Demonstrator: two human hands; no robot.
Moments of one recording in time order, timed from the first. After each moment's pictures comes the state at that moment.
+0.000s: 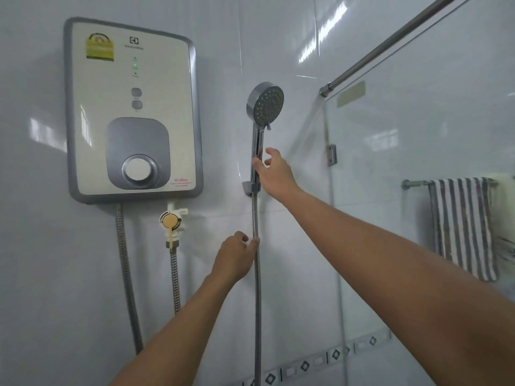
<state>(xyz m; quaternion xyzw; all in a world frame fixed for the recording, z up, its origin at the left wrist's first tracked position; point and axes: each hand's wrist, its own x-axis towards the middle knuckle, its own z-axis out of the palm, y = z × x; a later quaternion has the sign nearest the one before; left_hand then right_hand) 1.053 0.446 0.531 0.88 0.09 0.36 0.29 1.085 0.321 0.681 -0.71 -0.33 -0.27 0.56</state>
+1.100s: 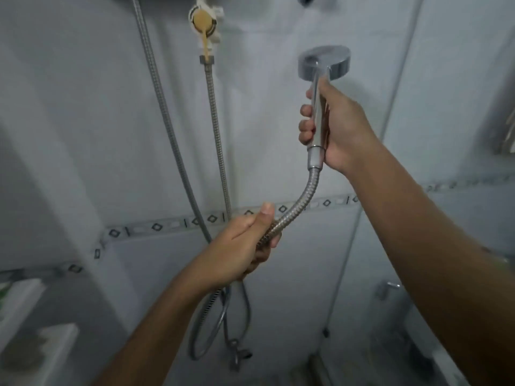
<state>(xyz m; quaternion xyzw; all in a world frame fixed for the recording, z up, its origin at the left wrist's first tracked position) 0.799 0.411 0.363 0.80 -0.01 0.08 0.60 0.973 0.298 0.474 -0.49 -0.21 0.16 0.83</state>
